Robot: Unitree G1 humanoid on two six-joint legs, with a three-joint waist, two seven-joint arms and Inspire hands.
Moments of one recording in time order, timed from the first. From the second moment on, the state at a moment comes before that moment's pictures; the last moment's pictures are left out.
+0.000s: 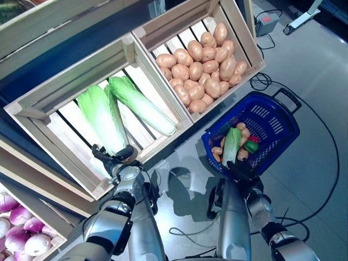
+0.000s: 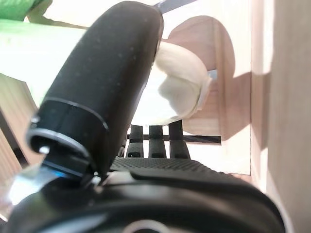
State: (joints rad) left arm -0.64 0.26 -0.16 1.10 -0.65 -0.29 0.89; right arm -0.34 -0.23 0.21 1.01 1.15 -0.29 0.06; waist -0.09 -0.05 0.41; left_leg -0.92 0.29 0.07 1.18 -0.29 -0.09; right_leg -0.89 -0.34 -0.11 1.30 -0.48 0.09
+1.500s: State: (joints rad) left arm -0.61 0.41 -0.13 1.23 -0.75 -0.14 0.54; right arm -0.24 -0.28 0.12 0.97 1.23 -0.30 0.04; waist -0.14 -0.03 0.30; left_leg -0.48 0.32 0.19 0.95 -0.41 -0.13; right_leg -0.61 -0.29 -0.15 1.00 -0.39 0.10
